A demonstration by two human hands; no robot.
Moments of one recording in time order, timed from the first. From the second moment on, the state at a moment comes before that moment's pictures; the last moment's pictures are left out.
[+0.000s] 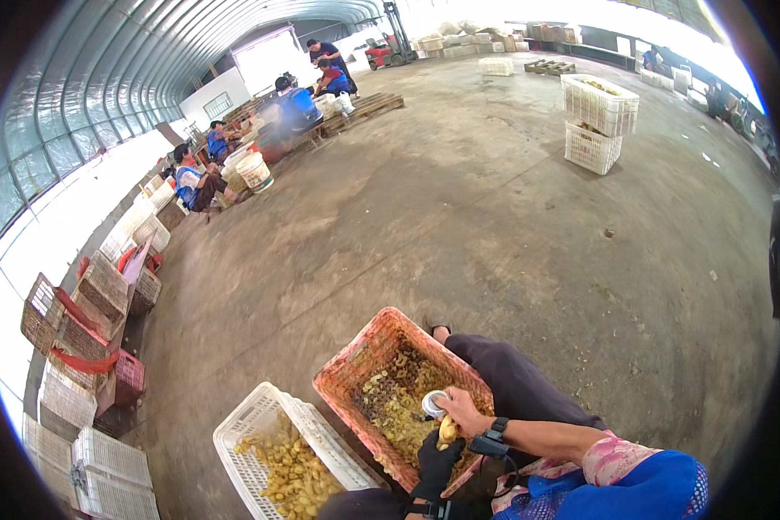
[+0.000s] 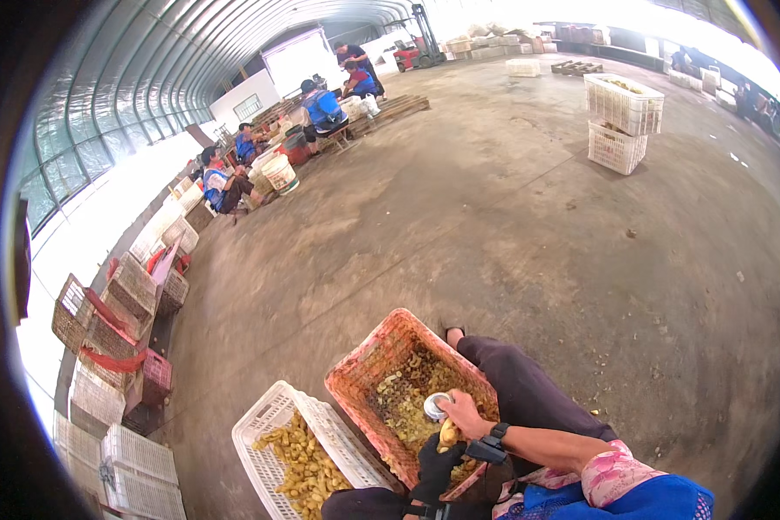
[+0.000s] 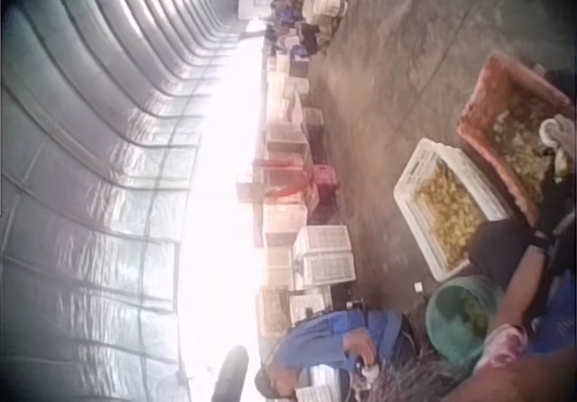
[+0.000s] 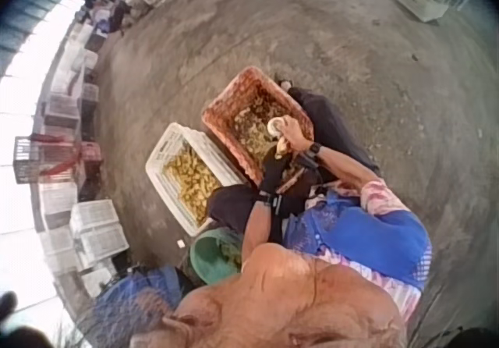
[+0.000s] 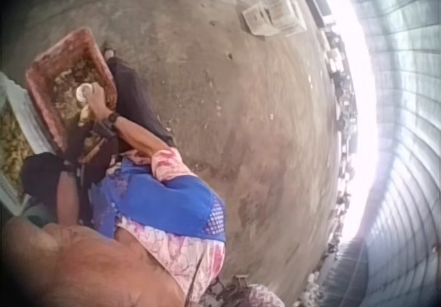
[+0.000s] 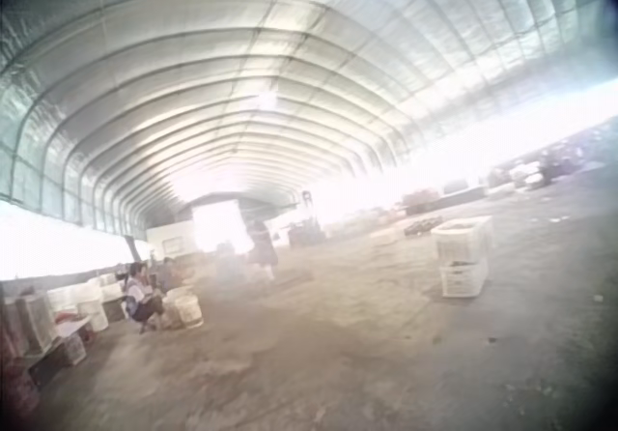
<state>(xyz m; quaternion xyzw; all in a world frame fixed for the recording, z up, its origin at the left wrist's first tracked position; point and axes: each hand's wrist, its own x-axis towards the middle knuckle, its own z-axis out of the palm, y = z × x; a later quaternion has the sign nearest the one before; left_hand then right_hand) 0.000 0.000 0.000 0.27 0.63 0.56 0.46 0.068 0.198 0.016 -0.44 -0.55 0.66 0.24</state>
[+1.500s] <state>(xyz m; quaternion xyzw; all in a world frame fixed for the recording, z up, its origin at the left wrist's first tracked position) -0.117 -0.016 -0.010 0.04 0.48 0.67 0.57 0.005 0.223 0.019 -0.22 -0.80 0.55 0.14</state>
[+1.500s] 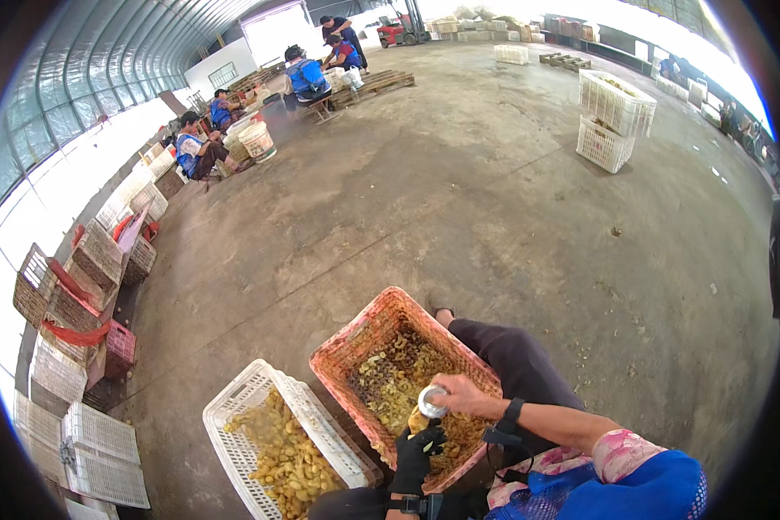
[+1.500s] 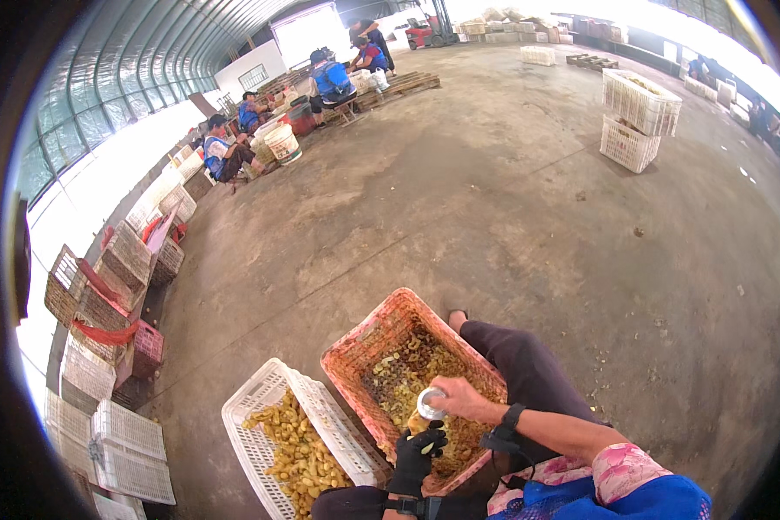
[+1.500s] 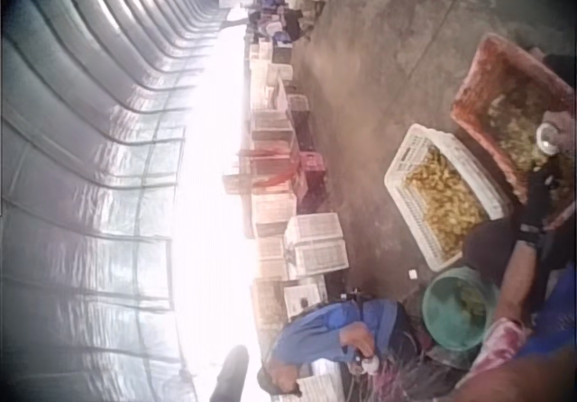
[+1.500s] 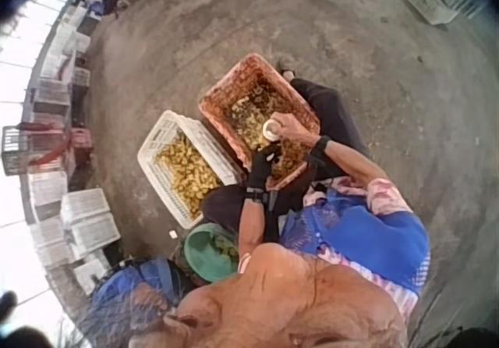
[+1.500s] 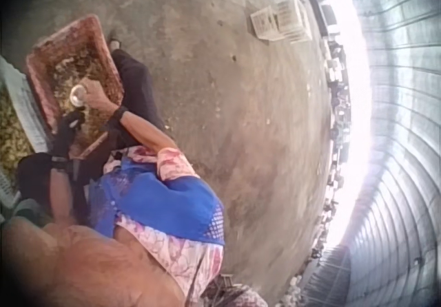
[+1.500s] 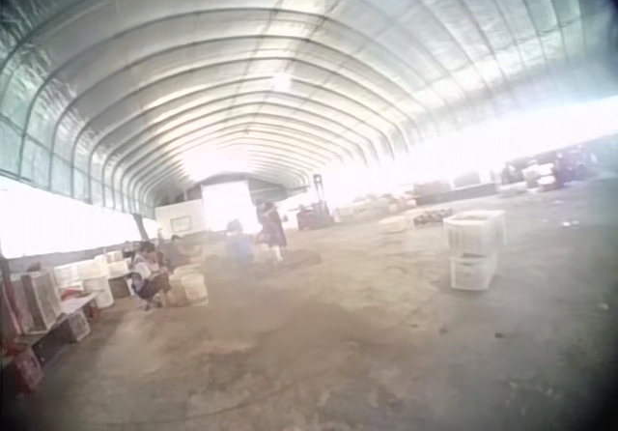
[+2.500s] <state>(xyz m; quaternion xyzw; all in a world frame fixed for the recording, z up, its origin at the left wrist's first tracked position) -0.113 -0.048 0.010 0.00 0.36 0.68 0.64 0.034 0.203 0.030 -0.32 -0.79 0.49 0.17</state>
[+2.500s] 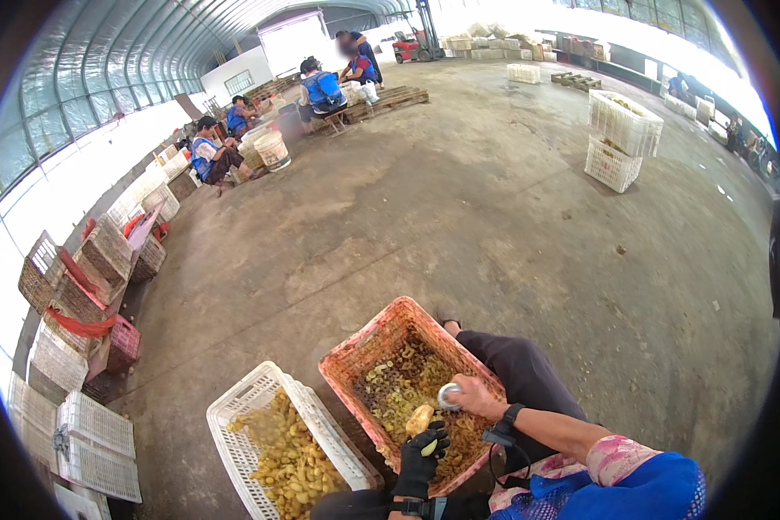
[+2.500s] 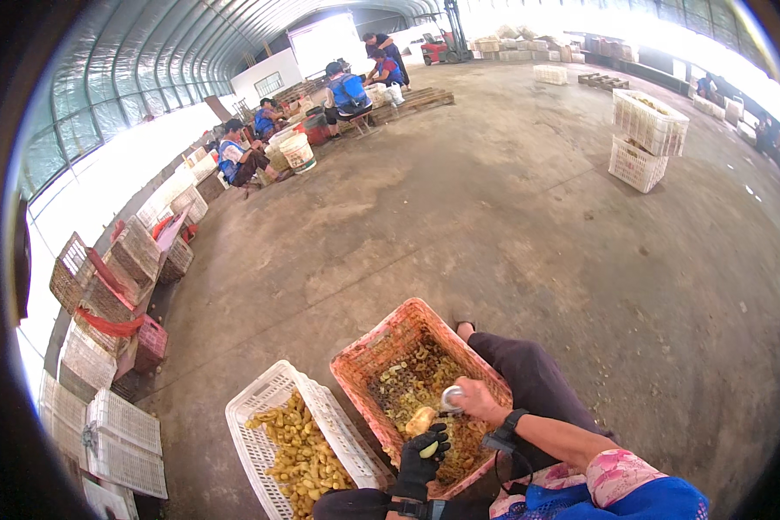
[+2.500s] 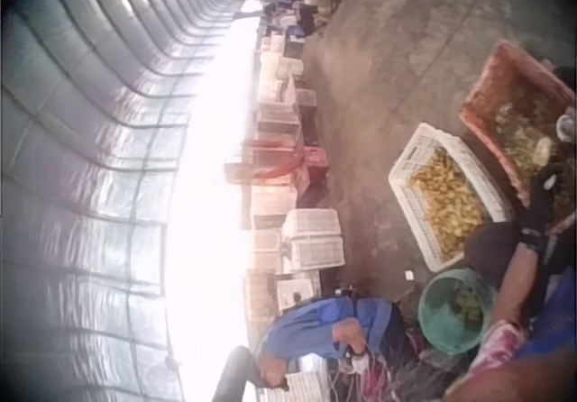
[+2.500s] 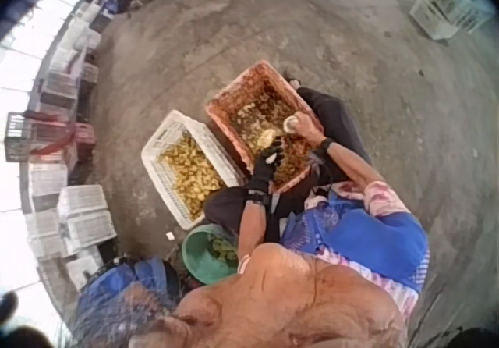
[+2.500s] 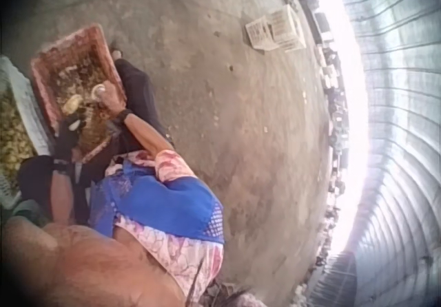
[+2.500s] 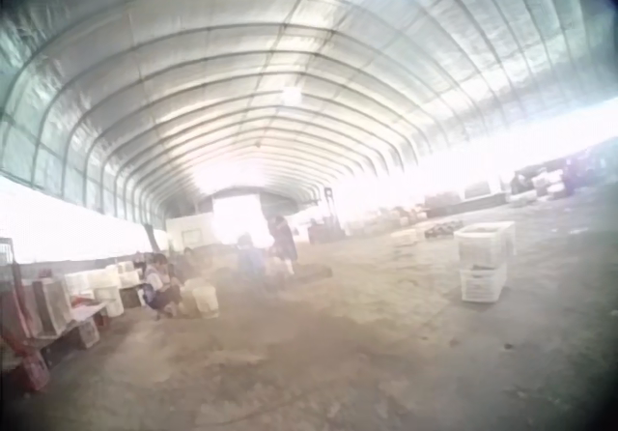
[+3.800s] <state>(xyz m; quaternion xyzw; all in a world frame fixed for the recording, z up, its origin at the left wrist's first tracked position) -0.158 -0.010 -0.089 0.08 0.43 0.72 0.54 -0.056 0.233 -0.045 -0.26 -0.85 0.41 0.21</state>
